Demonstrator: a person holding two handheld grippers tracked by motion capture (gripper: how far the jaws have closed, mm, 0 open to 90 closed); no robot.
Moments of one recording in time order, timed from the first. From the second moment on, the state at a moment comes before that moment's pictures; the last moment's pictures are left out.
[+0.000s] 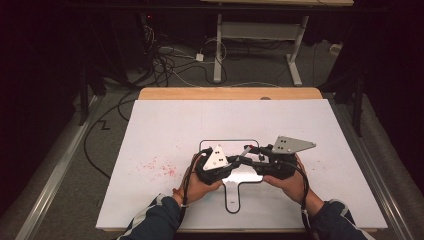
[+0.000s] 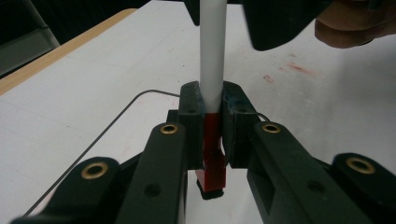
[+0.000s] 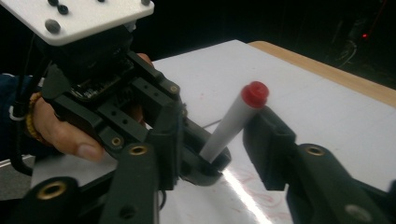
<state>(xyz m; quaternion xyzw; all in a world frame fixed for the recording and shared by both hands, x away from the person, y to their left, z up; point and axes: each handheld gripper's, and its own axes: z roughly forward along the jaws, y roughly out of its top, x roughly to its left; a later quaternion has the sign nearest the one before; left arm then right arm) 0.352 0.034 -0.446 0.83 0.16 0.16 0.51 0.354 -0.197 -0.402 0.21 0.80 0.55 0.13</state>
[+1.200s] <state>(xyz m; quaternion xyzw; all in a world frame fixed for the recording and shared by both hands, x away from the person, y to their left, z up) 0.291 0.168 -0.466 0.82 0.31 0.27 0.40 0.389 -0.210 -0.430 0.26 0.83 0.46 0.20</state>
